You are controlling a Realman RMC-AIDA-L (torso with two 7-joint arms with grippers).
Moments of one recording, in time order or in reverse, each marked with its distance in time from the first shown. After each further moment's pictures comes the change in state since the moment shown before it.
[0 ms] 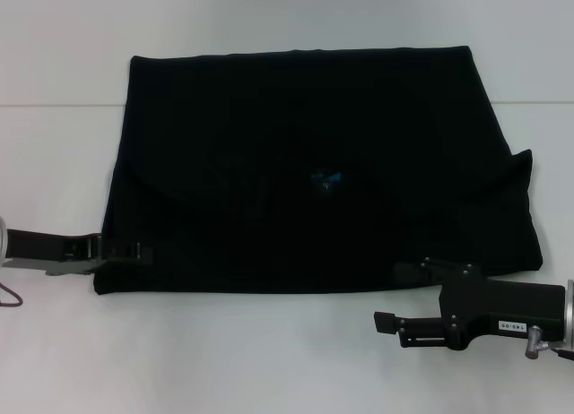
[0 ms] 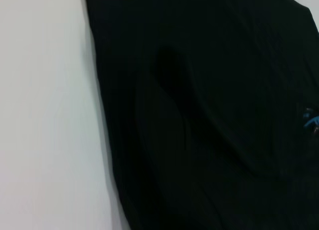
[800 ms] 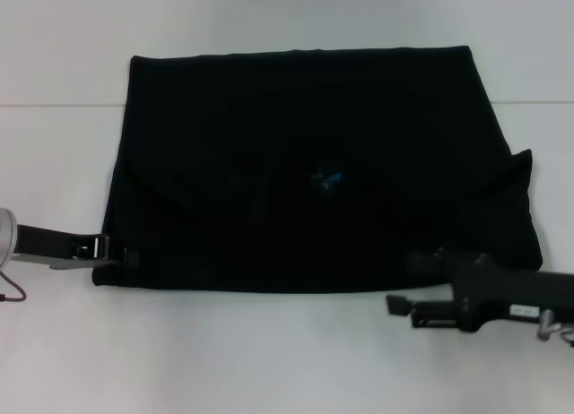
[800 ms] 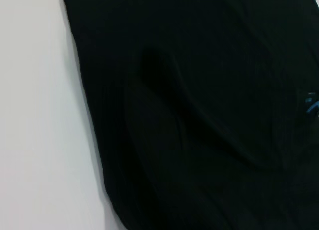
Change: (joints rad) left arm -0.014 -0.004 0.077 0.025 0.000 -0.016 0.006; right arm 0.000 -0.017 0.007 -0.048 0.001 0.003 0.148
